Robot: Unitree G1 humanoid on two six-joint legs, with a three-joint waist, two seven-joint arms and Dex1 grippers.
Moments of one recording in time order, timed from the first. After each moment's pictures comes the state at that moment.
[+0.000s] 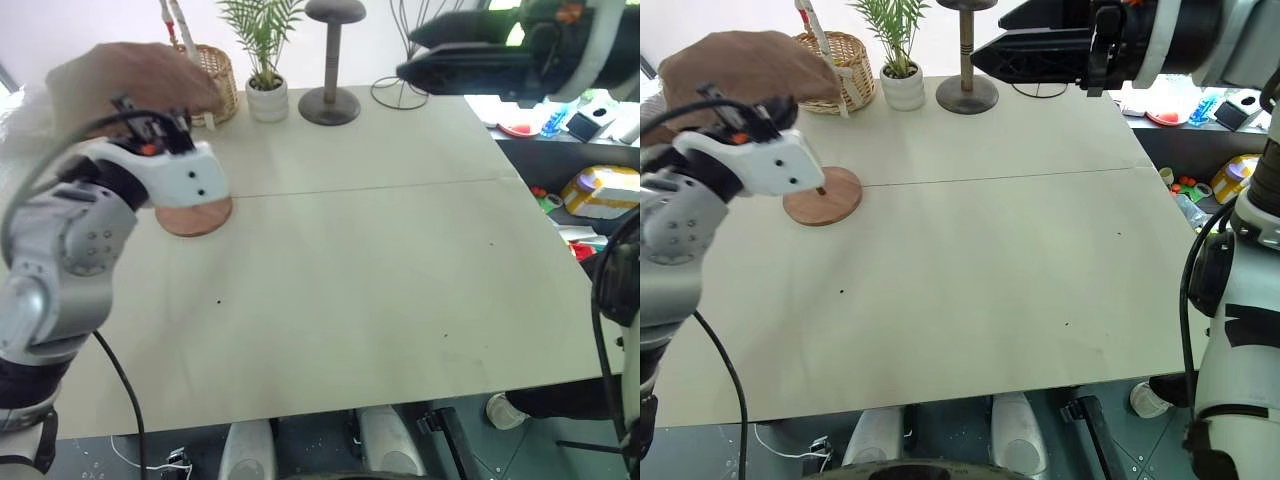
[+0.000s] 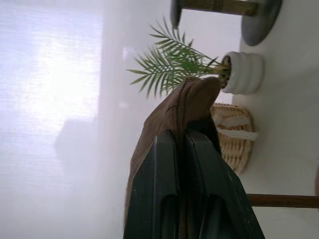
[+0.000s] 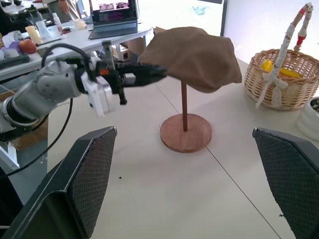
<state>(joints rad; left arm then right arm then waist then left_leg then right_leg) -0.44 0.96 0.06 -0.54 0.51 0.28 -0.53 -1.32 -0.83 -0.09 0.02 0.77 1.28 1.03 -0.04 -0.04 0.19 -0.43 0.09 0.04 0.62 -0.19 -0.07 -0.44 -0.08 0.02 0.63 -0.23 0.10</state>
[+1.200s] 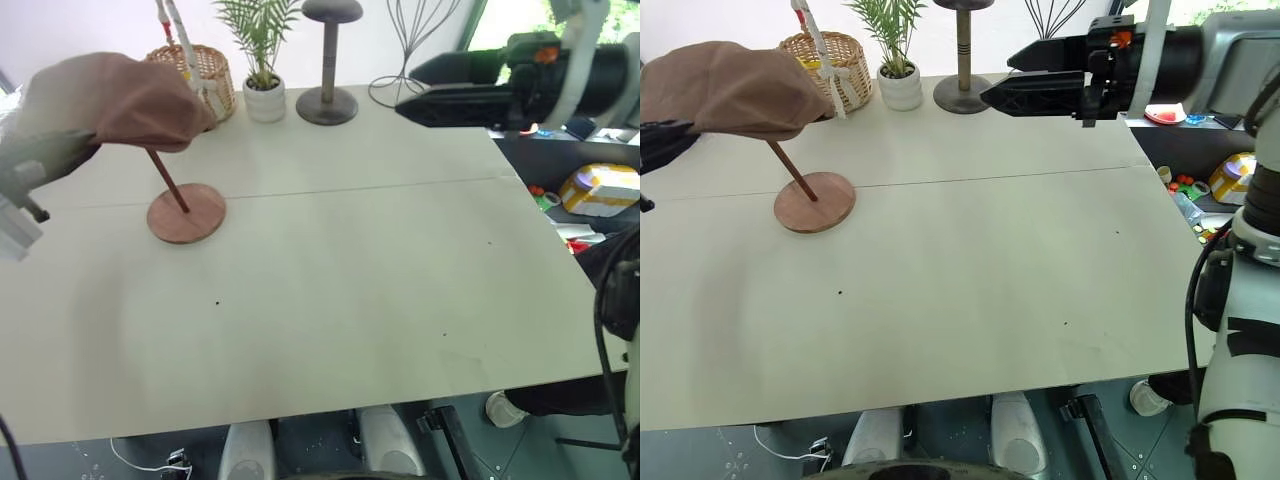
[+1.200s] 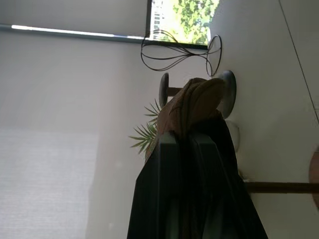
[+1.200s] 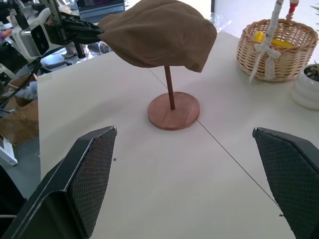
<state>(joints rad) -0.45 1.23 0.26 0.59 -0.27 -1.22 -0.92 -1.25 -0.89 -0.07 -0.02 0.80 1.27 1.04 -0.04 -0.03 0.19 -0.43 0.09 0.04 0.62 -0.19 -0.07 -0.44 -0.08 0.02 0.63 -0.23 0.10</state>
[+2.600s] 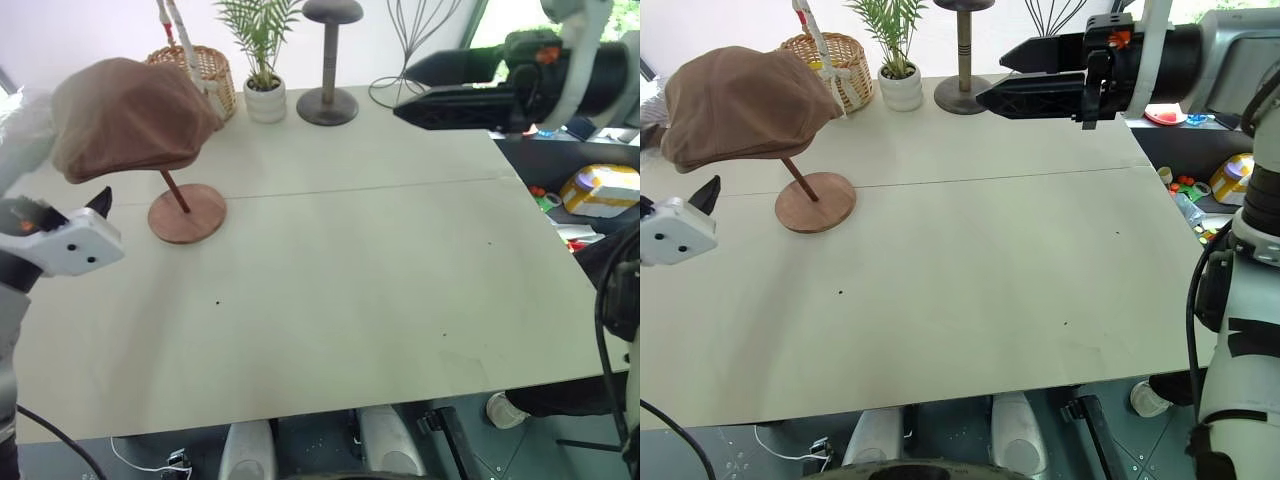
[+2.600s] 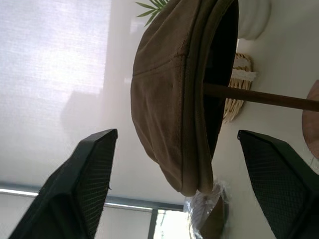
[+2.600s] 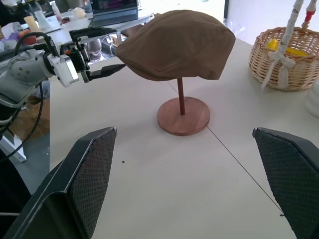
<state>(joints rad) 0.03 0.74 0.62 -0.49 0.45 -0.11 -0.54 -1.24 -0.86 -0.05 0.00 0.80 1.23 1.03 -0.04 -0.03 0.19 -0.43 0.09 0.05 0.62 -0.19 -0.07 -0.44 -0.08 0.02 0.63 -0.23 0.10</state>
